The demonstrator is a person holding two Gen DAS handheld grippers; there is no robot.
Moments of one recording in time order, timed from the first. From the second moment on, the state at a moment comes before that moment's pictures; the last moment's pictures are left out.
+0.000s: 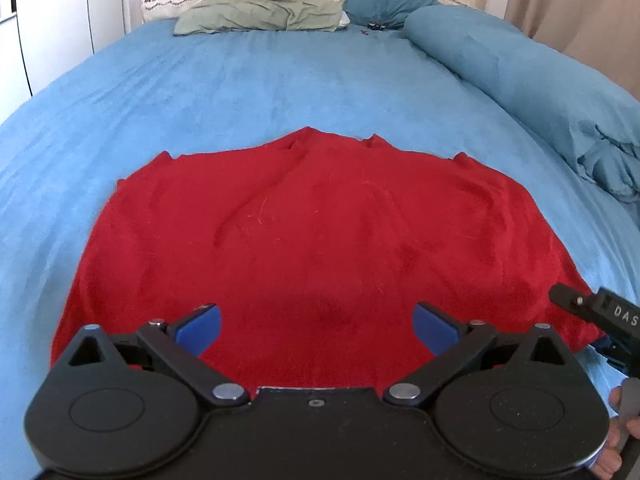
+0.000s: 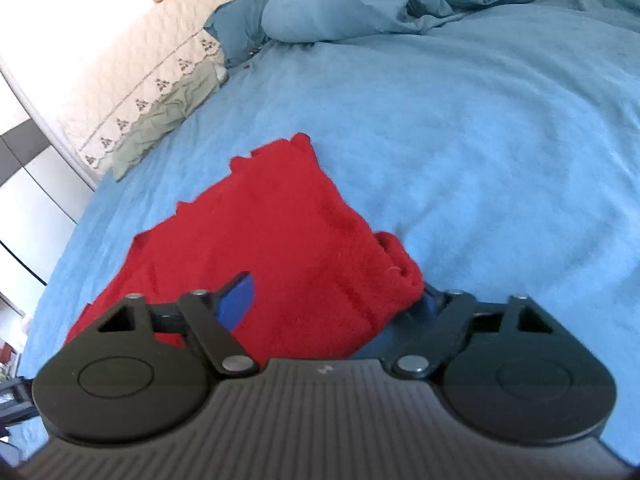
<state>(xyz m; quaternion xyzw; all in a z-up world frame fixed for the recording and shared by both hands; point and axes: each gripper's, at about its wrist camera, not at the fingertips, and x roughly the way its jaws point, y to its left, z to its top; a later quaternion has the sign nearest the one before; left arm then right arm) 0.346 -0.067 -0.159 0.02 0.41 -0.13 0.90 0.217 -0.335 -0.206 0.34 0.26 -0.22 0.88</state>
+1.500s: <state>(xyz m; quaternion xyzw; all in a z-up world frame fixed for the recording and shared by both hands) 0.356 0.141 -0.180 0.02 0.48 -0.08 0.88 0.377 -0.044 -0.143 0.01 0.37 0.16 0.91</state>
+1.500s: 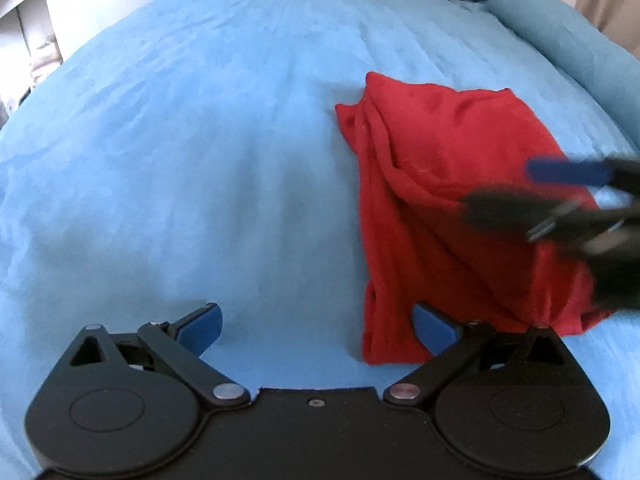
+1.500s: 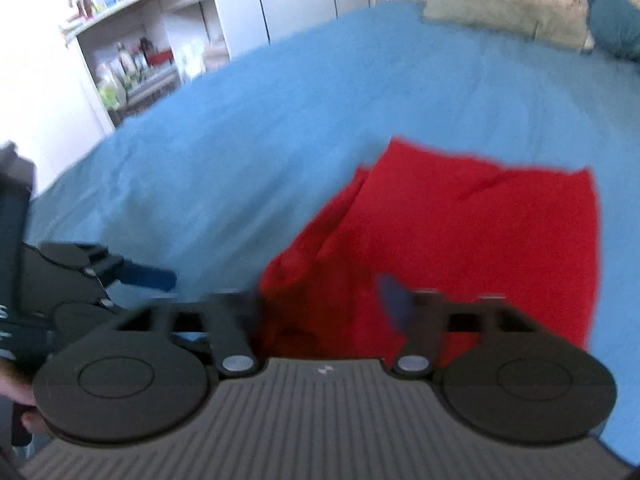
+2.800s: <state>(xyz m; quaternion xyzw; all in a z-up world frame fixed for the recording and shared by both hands) 0.356 0.105 -0.188 0.01 0.47 -0.10 0.88 0.277 -0.140 -0.198 -0.02 0.39 0.03 0.92</state>
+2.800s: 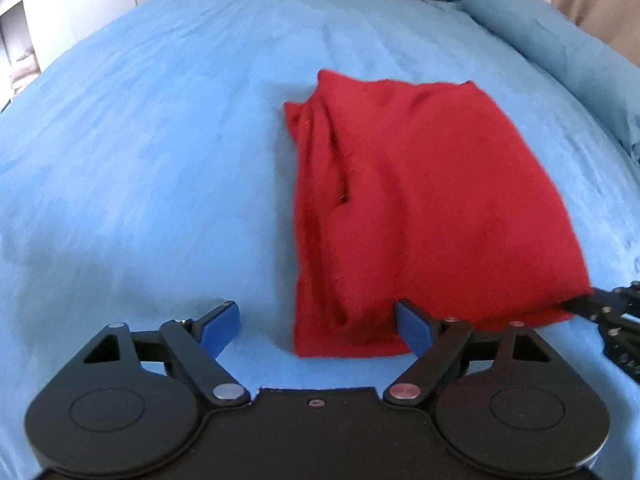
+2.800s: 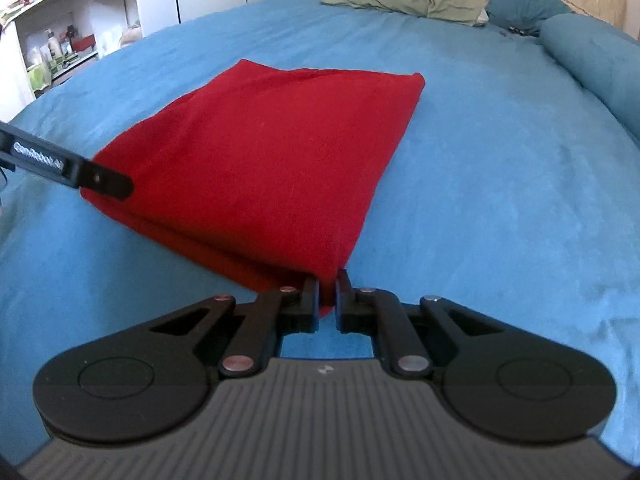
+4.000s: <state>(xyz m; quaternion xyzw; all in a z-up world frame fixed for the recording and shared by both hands) 0.468 0.131 -0.123 -0.11 0.51 -0.14 0.84 0.396 -0.220 -0.098 0.14 0.48 0.04 0.87</state>
